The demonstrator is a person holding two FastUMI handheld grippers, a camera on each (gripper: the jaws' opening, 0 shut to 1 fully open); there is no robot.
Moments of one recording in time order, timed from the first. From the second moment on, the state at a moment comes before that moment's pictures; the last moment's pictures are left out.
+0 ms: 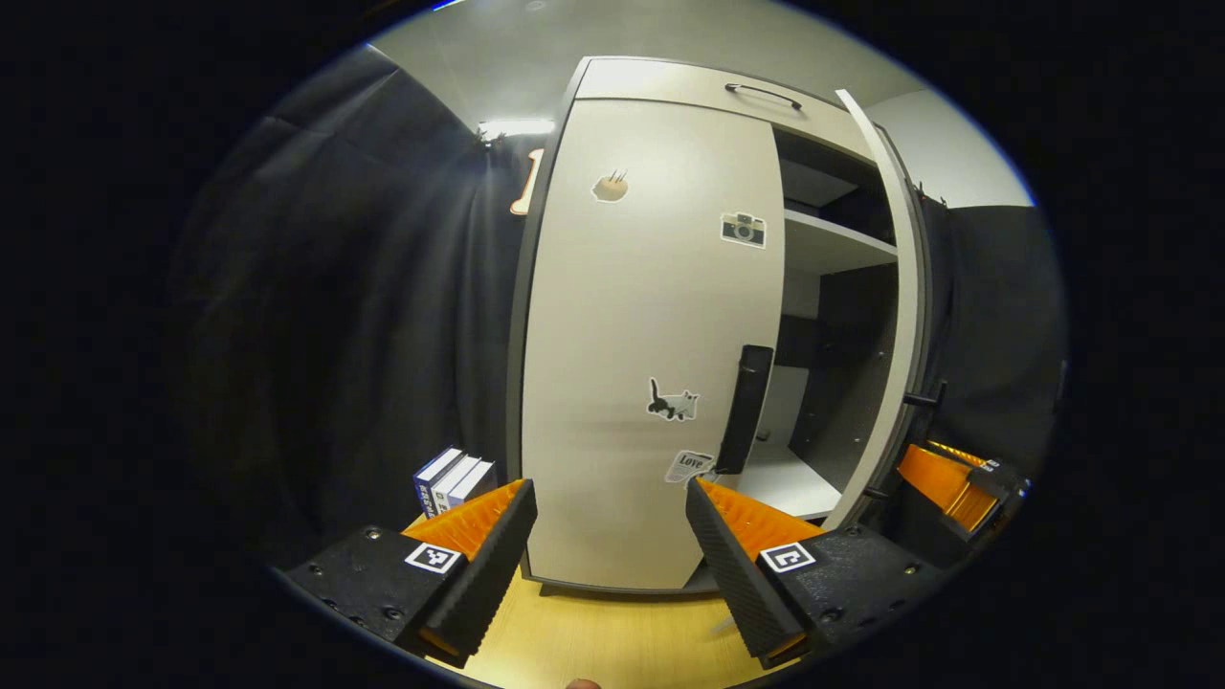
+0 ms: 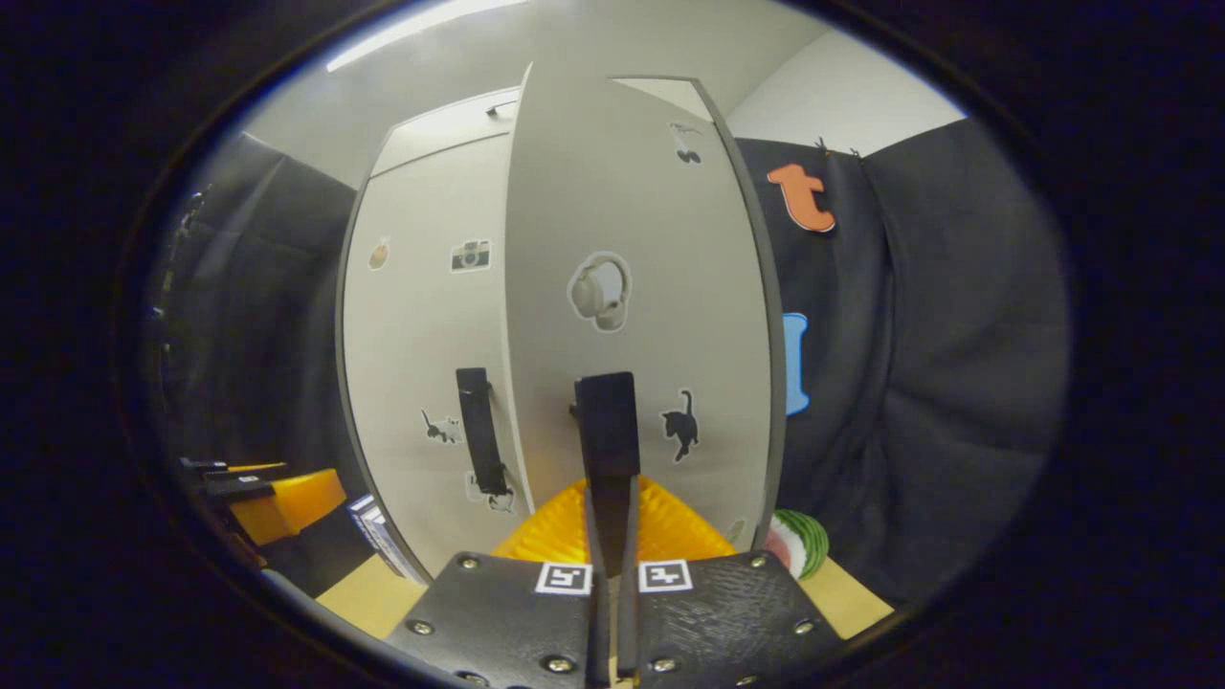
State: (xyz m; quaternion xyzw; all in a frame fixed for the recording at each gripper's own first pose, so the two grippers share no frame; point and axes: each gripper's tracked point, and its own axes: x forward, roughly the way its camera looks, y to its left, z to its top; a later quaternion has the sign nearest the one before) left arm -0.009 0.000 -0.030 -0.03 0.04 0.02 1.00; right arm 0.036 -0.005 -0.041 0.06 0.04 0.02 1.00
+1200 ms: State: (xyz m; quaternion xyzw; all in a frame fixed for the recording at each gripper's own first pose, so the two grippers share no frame) left arm 0.065 -0.084 -0.017 0.00 0.01 -0.05 1.00; right arm -0.013 -0.128 -0.045 0.03 0.05 -0.12 0.99
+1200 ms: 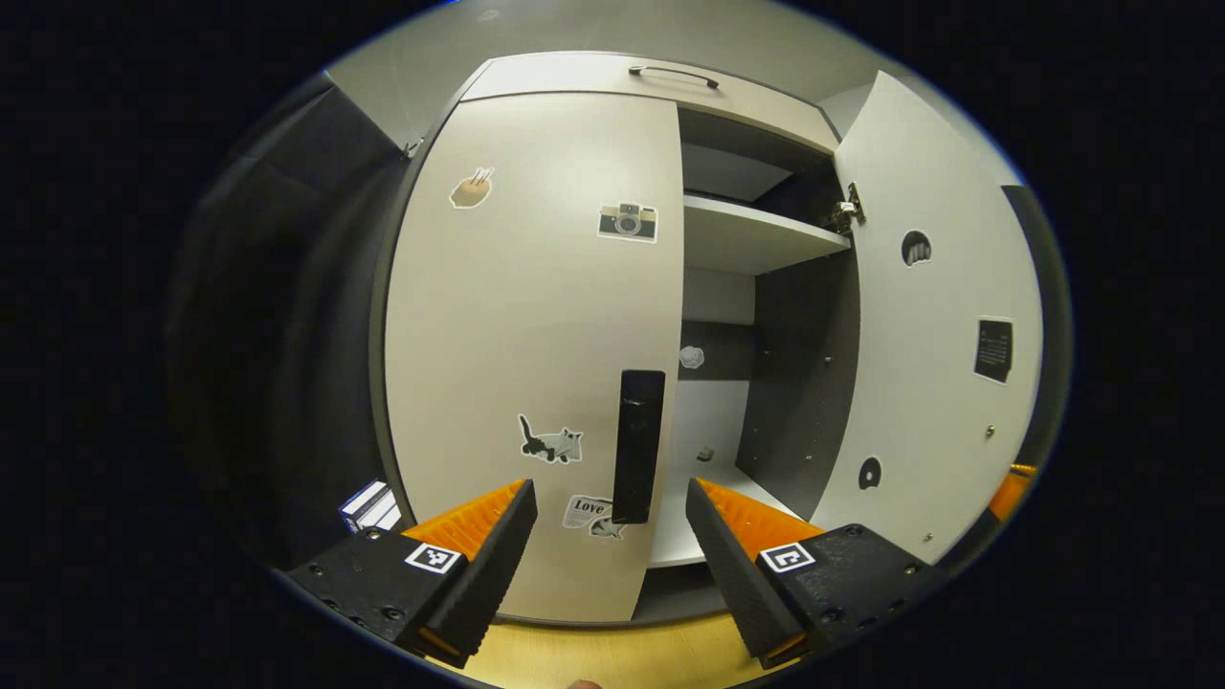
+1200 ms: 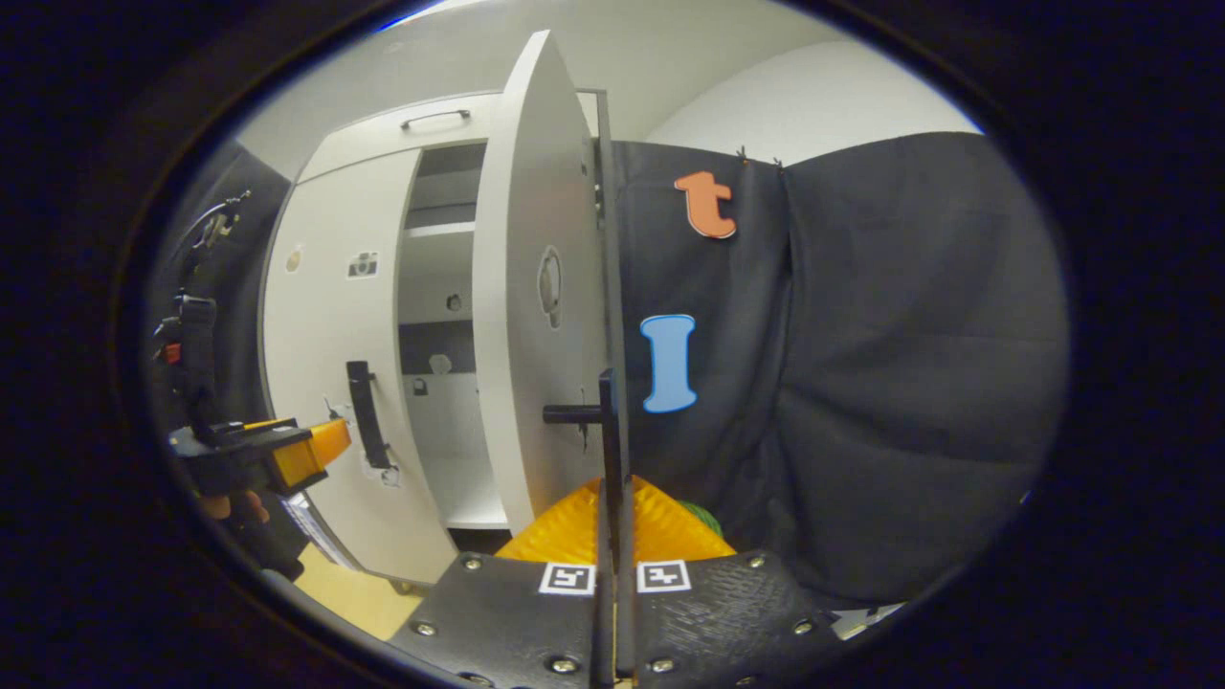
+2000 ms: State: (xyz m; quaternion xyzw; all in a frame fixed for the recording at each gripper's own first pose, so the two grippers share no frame) left arm 0.134 -0.096 -0.014 0.03 -0.01 -0.02 1.00; right arm -0.007 -0.178 -0.048 0.03 0.04 -0.13 0.99
